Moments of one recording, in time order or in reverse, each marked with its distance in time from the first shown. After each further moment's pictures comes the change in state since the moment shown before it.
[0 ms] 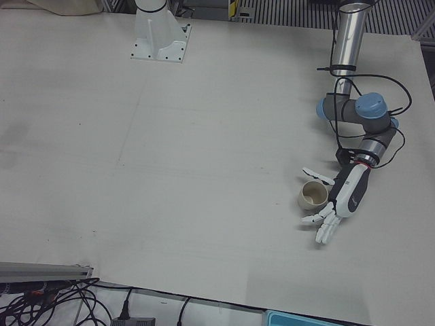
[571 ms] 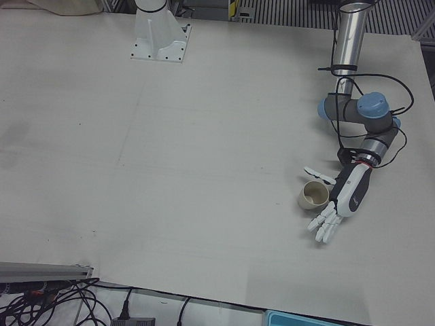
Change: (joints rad) left arm -0.007 0.002 0.005 -0.007 0.016 0.000; right arm -0.001 -0.001 0.001 -0.001 0.000 0.000
